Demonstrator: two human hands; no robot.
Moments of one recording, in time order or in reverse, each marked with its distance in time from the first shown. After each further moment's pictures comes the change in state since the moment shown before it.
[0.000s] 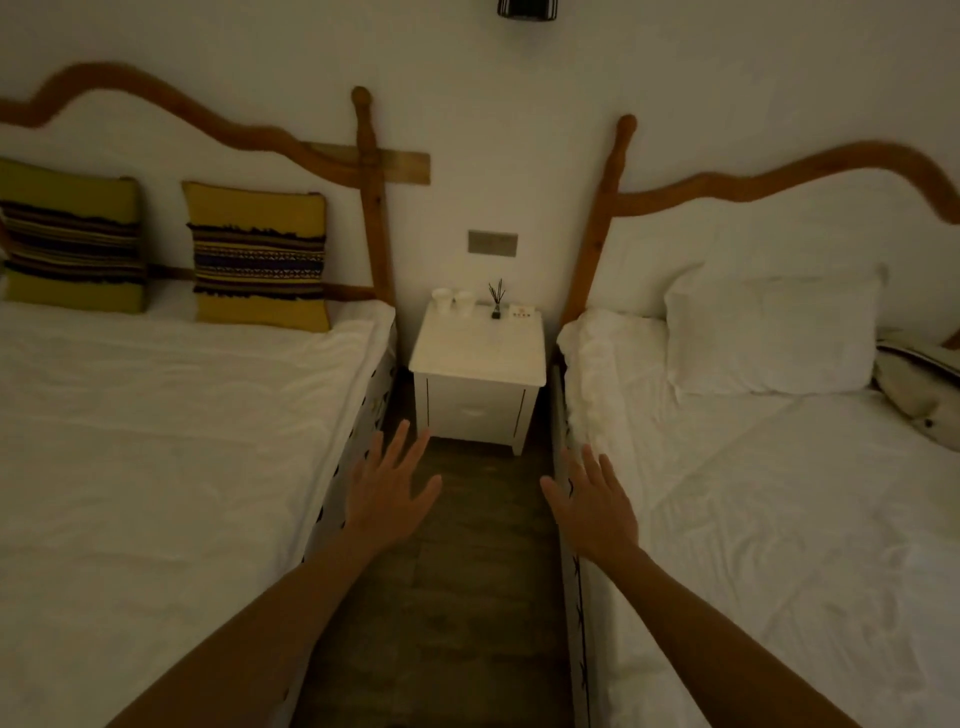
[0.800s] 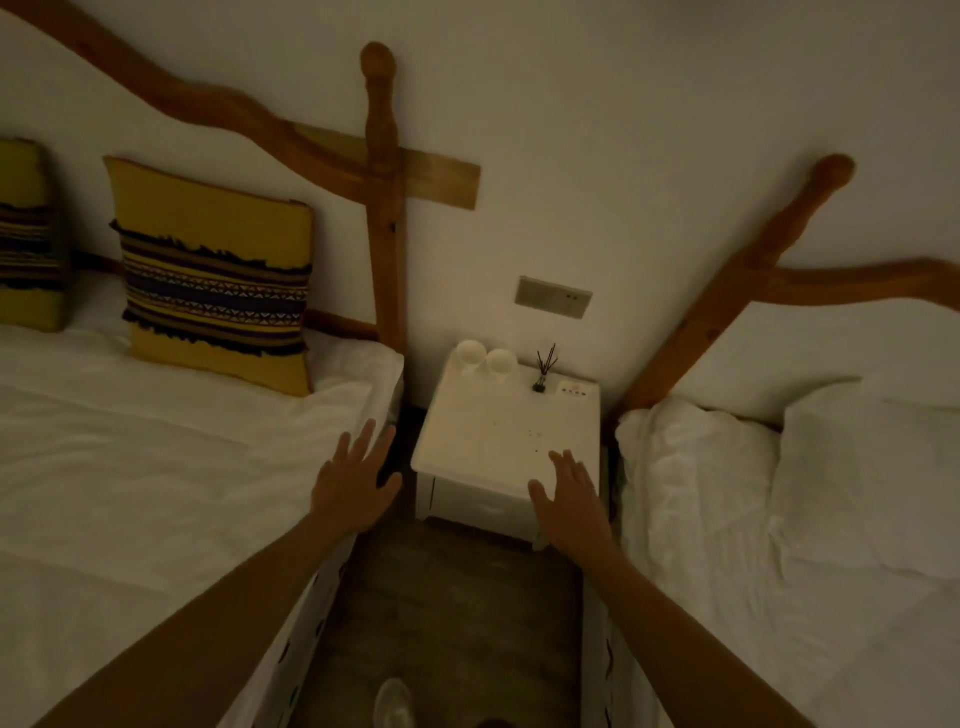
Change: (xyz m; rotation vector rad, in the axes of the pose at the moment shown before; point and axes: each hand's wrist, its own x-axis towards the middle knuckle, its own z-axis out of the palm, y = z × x) left_hand 0.476 -0.157 0.018 -0.081 -0.163 -0.208; right_hand 0.503 -0.124 0.044 0.161 -0.224 0.025
